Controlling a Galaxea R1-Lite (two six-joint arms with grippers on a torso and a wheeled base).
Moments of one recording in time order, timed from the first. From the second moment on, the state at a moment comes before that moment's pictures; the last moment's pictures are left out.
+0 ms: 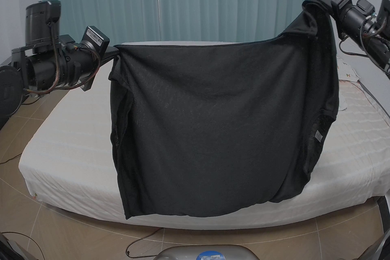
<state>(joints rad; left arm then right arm) -0.30 1.64 -1.27 -0.18 0.01 -0.99 0.25 1.64 -1.29 -0.69 0.05 0.76</state>
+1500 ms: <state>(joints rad) -0.27 2.34 -1.49 -0.30 0.02 -1.09 0.25 2.37 -1.33 -0.93 0.00 0.68</state>
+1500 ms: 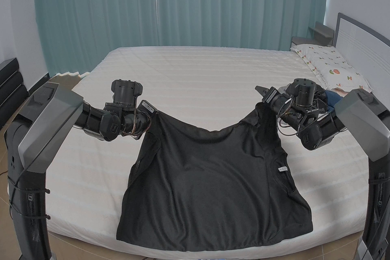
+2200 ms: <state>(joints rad) -0.16 2.41 -1.47 -0.29 0.03 -1.11 0.09 2.45 -1.30 -0.87 -0.06 0.69</state>
